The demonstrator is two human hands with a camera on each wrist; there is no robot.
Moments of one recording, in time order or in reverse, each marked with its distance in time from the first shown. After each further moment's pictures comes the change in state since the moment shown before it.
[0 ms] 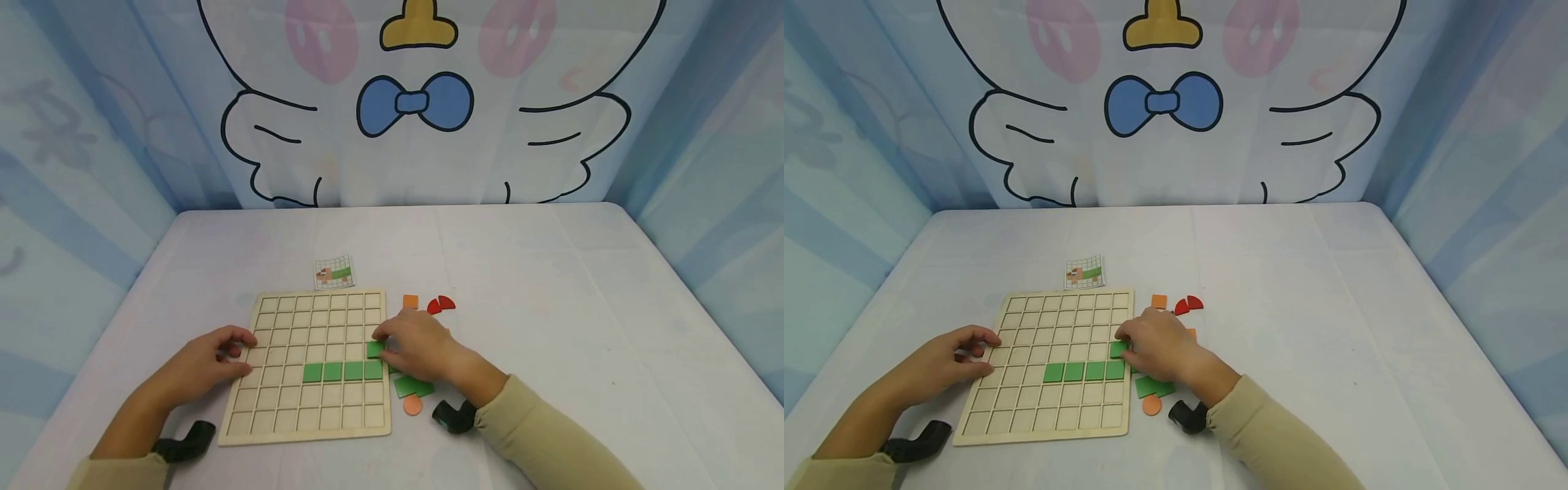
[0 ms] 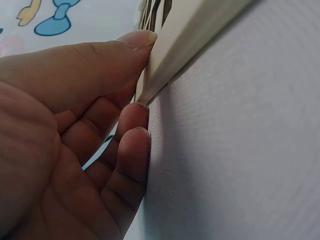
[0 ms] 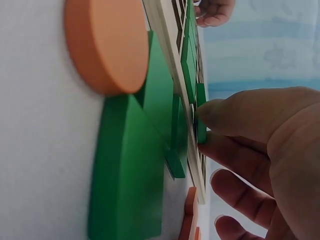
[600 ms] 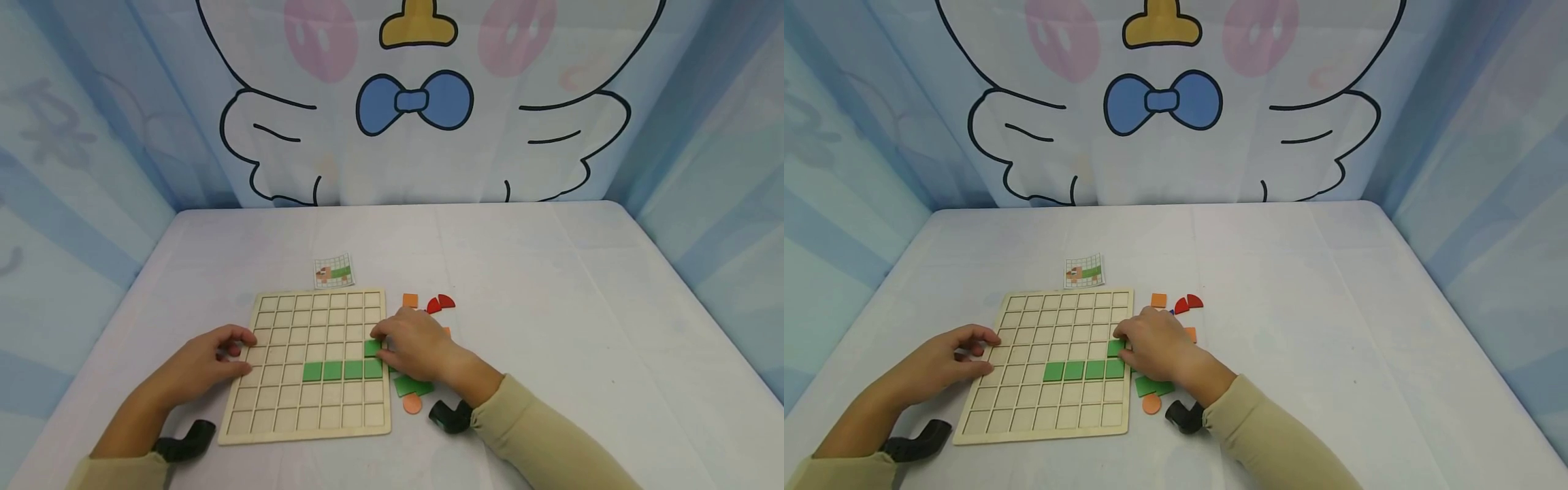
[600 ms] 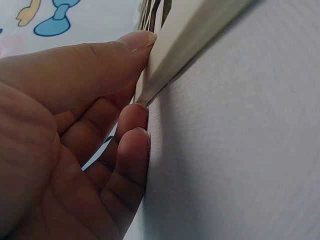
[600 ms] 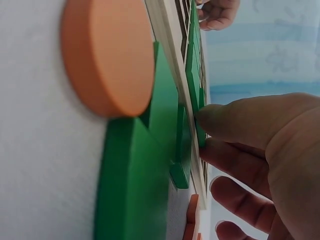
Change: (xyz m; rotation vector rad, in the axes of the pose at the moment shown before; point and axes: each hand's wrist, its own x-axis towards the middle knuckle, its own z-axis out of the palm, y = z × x) left_hand 0.000 0.001 -0.001 0.000 -0.001 0.003; right_hand 0.003 -0.002 0.004 -0.038 0.014 0.009
